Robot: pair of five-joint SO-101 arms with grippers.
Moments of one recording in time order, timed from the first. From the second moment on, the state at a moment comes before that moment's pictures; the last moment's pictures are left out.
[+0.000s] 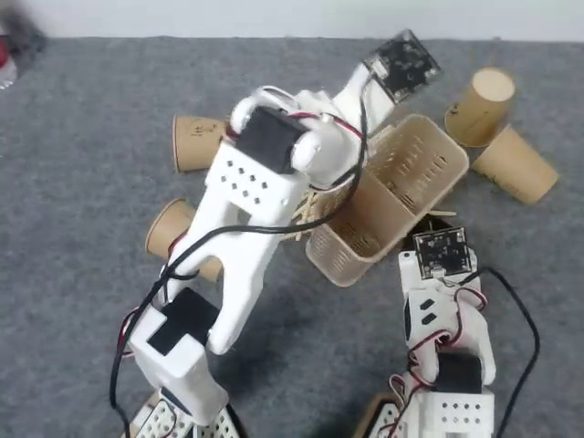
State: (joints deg) left arm 29.5 13.2 -43.9 98.9 -15.8; right arm -2.1 -103.4 93.6 37.6 17.0
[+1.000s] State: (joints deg) left arm 3.2 -0.7 -40.6 99.4 -8.0; right arm 21.9 -102.8 56.6 56.2 17.0
